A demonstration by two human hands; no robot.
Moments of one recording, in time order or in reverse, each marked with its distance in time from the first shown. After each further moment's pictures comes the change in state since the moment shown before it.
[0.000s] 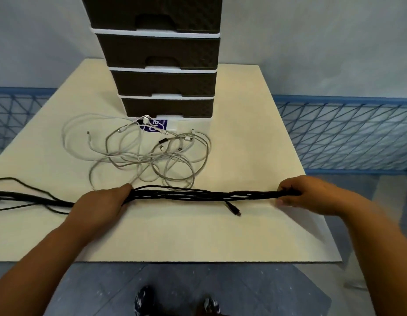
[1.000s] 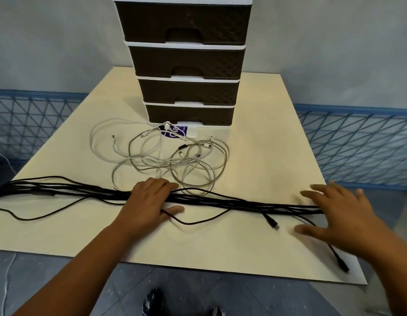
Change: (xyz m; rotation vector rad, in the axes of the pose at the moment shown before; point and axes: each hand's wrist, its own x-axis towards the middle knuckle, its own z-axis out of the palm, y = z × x) left_hand 0.021 0.037 0.018 -0.137 0.218 0.130; right_hand -0.027 -0.007 0.020 -0.409 0.209 0.135
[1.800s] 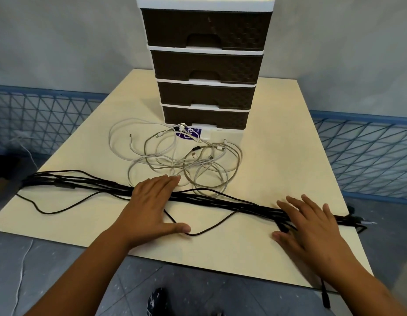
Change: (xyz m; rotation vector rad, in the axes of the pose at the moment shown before) left_hand -0.025 0.002 -0.030 -0.049 -0.108 -0.106; right_hand 0.004 -0.054 0.048 0.178 0.225 -0.166
